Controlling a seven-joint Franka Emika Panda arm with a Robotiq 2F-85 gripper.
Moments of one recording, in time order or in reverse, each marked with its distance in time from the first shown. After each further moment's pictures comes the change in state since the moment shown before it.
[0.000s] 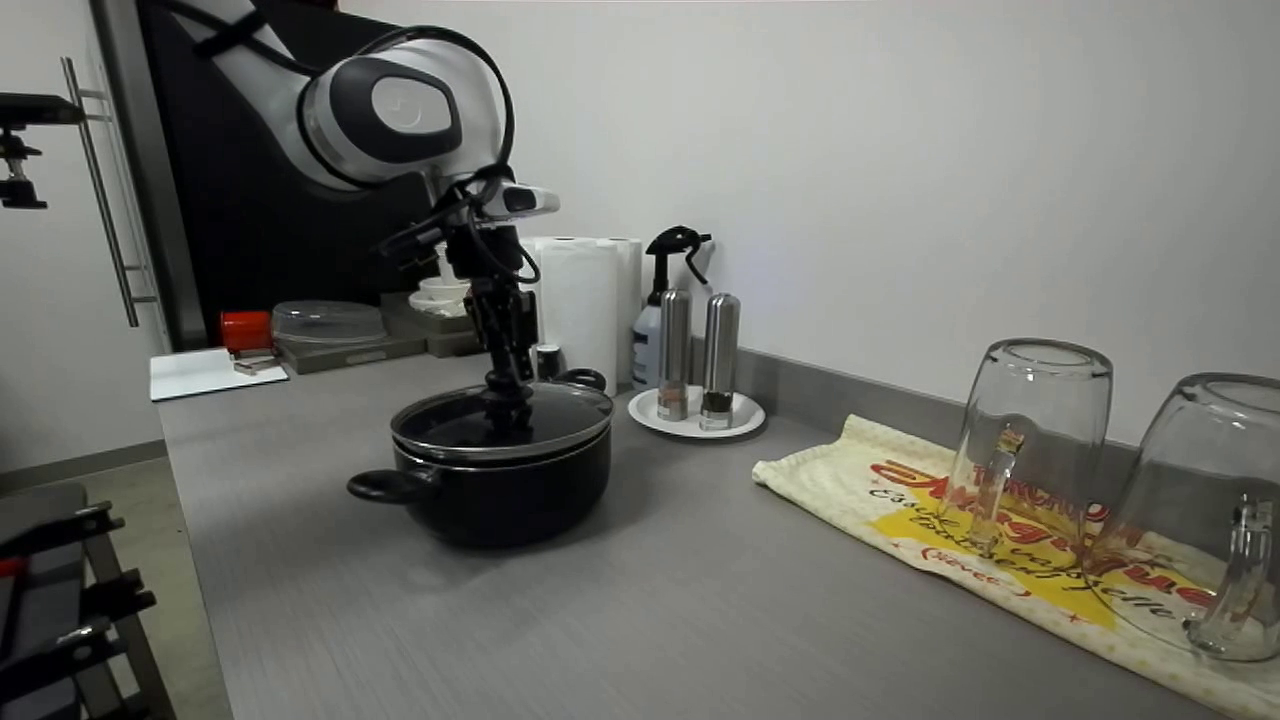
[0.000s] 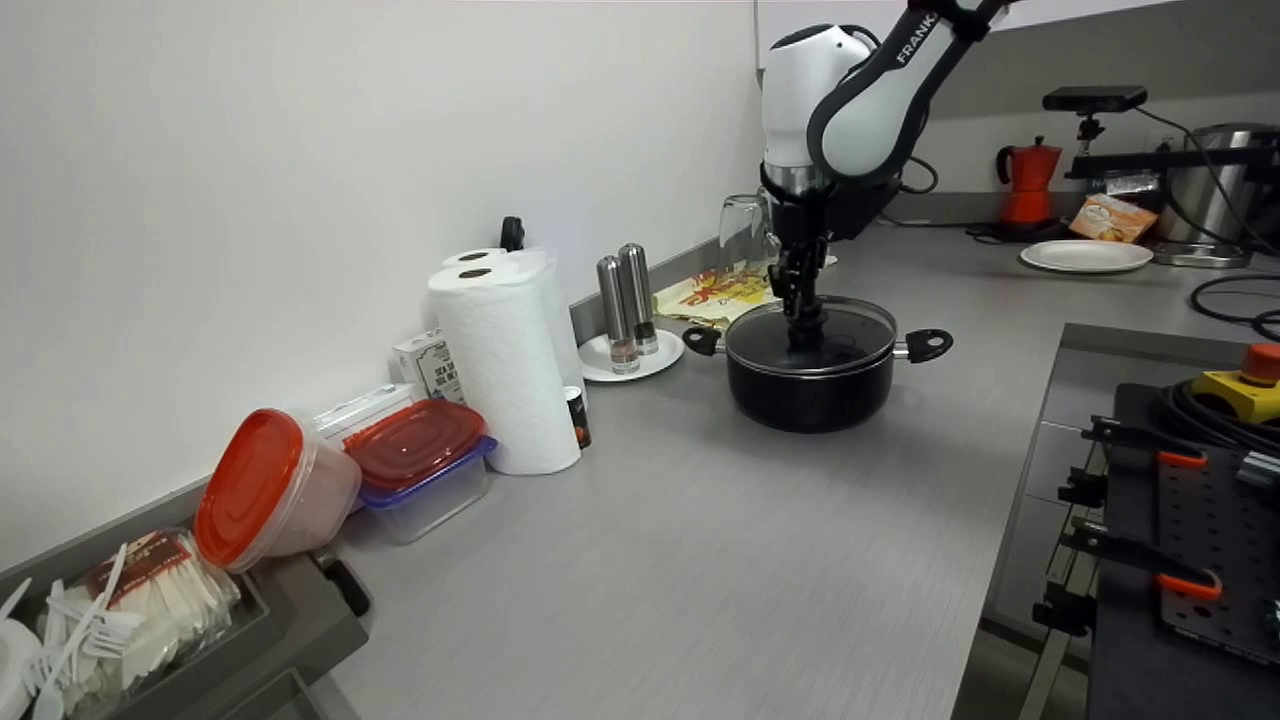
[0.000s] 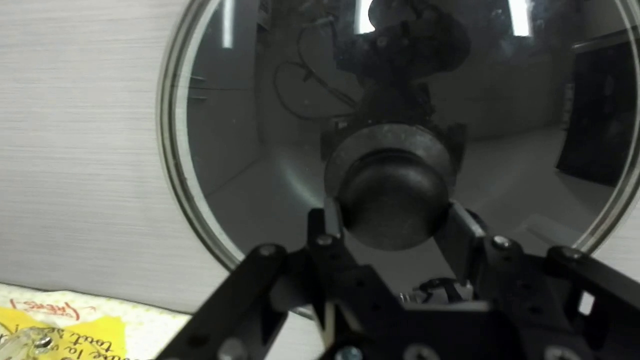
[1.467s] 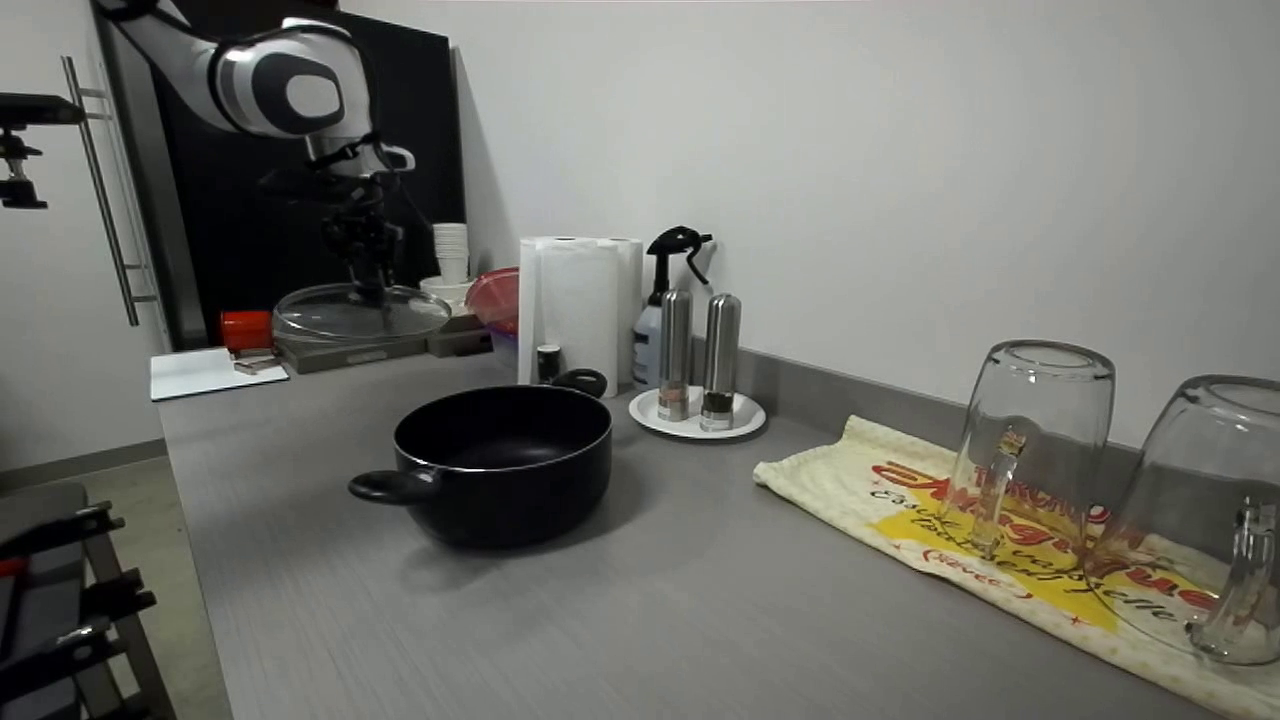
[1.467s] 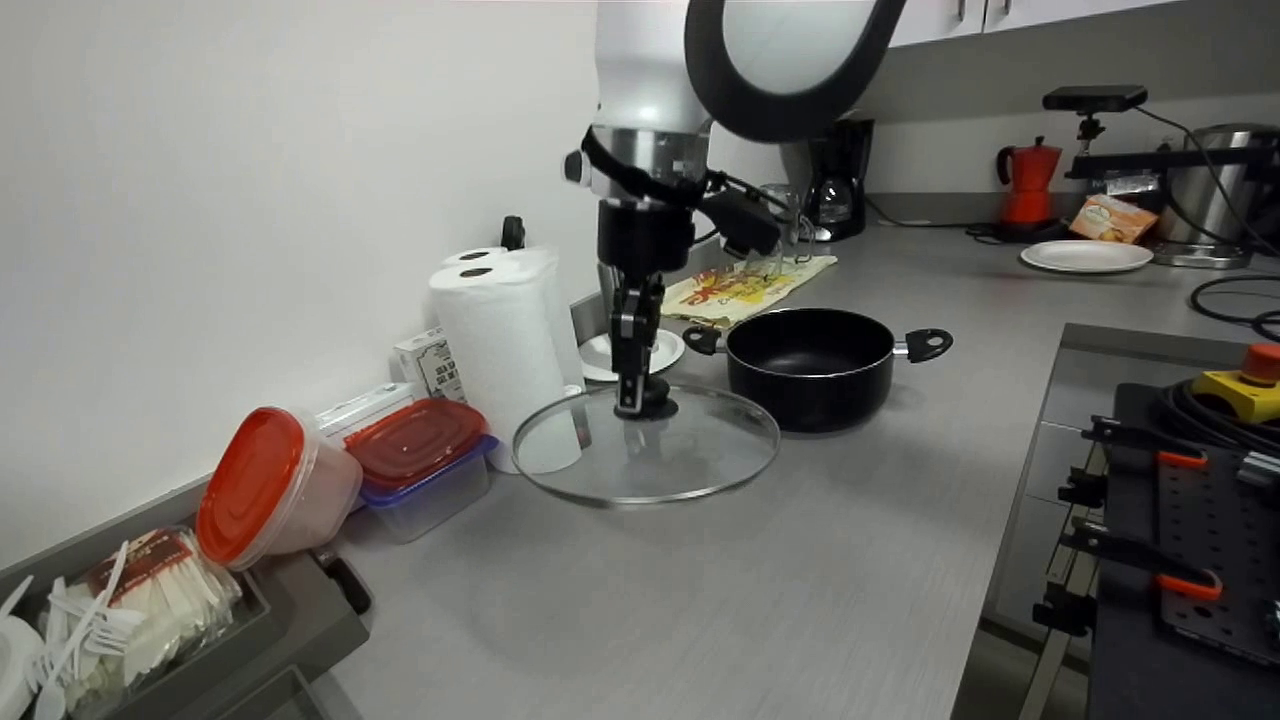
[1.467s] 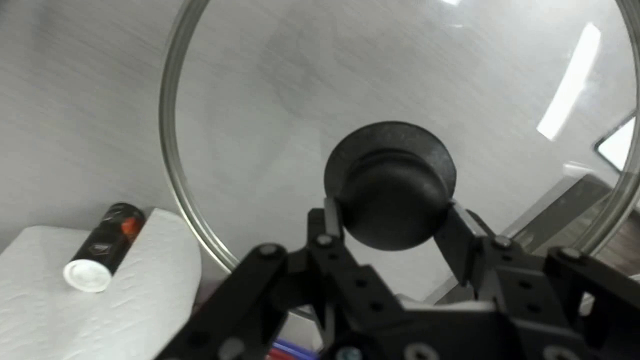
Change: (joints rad) arm 0.247 0.013 0.354 0.136 0.296 -0.045 -0.276
